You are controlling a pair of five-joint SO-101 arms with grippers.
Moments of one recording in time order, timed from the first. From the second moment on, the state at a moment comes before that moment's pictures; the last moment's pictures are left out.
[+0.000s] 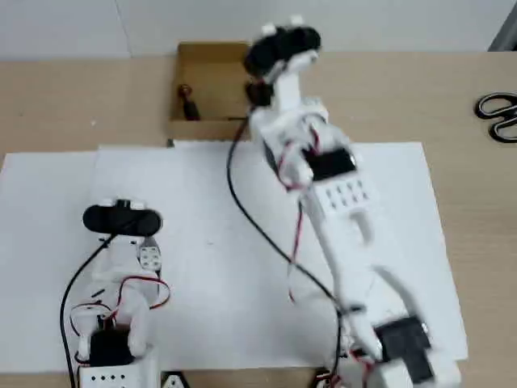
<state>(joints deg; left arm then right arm) -8.0 -103.4 96.6 52.5 -5.4 -22.4 -5.6 5.6 38.4 -2.9</state>
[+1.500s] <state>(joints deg) -8.0 -103.4 96.6 52.5 -5.4 -19.3 62.2 -53.8 24.9 -2.9</state>
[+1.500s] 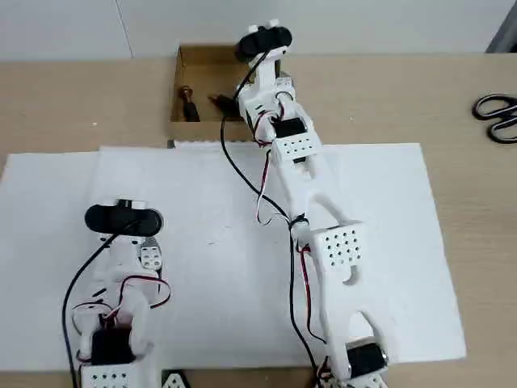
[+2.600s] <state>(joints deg) -8.0 -103.4 96.6 52.5 -5.4 -21.8 12.7 -54.2 80.0 -3.0</state>
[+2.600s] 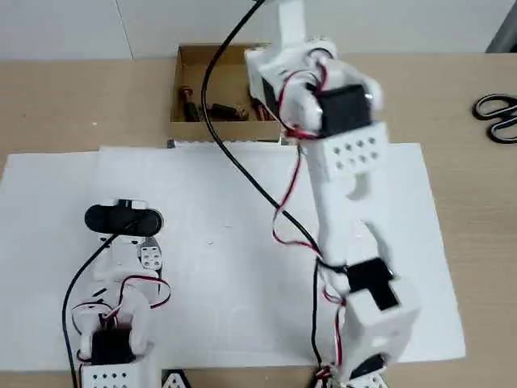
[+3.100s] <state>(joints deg) -8.0 -103.4 96.6 52.5 -5.4 -13.6 -12.1 -54.5 96.1 -3.0</state>
